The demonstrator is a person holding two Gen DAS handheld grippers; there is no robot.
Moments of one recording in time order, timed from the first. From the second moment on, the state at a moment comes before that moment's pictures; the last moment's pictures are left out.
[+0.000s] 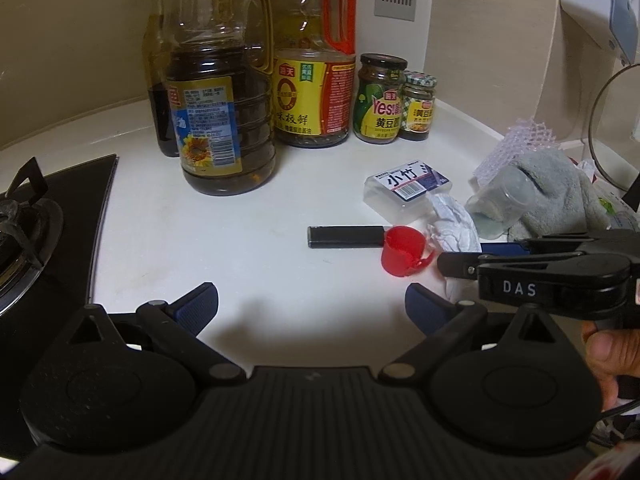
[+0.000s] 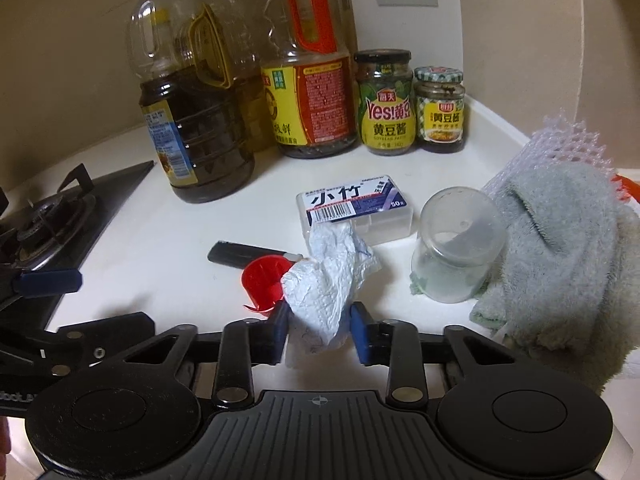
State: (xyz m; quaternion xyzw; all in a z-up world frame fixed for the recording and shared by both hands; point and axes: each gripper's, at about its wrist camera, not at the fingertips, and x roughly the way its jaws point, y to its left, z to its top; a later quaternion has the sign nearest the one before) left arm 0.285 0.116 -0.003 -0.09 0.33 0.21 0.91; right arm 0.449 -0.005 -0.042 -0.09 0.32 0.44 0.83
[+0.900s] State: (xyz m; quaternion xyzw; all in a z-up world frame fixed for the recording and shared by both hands) left arm 0.371 0.082 -0.036 0.02 0.35 0.11 0.93; right arm 0.426 -0.094 -0.027 -0.11 0.31 0.40 0.86
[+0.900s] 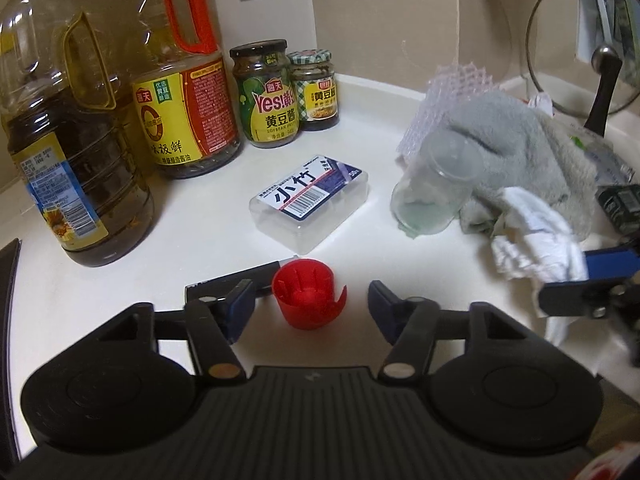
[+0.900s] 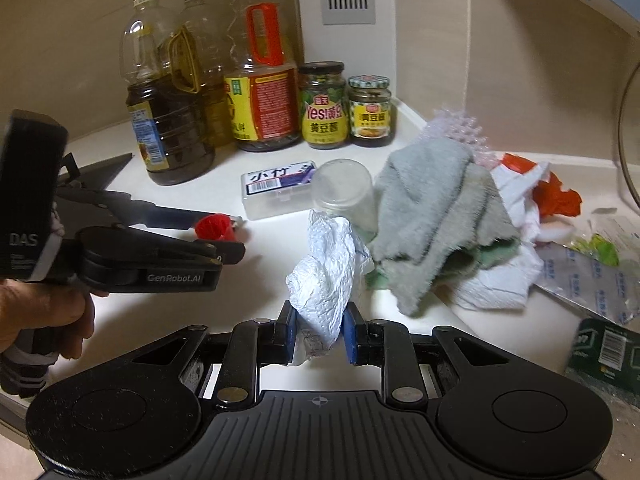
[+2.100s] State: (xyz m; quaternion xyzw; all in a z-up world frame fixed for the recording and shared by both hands) left arm 0.204 -0.032 -0.014 -0.05 0.38 0.04 0.92; right arm 0.317 -0.189 -0.029 -0.11 0.36 0.43 0.82
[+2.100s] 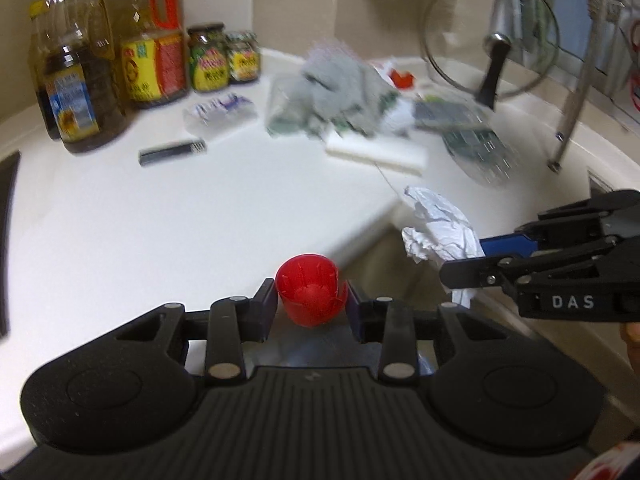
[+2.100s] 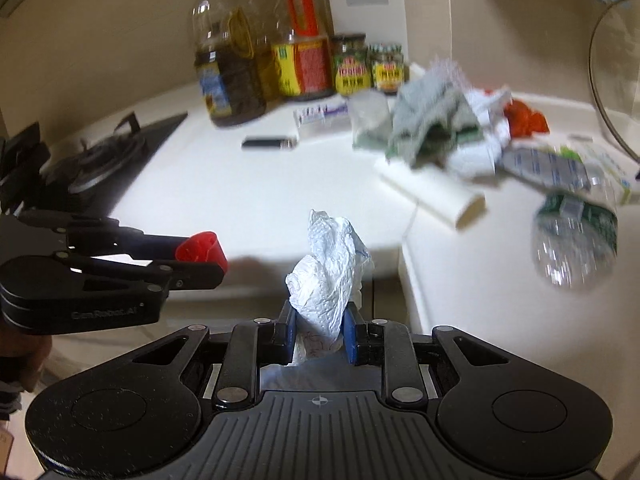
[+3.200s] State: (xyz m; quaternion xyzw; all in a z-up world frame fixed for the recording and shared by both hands) left arm 0.232 -0.028 -0.198 -0.11 0.52 0.04 0.85; right arm 0.305 -0.174 -0.221 -0.23 0.48 0.39 0.76
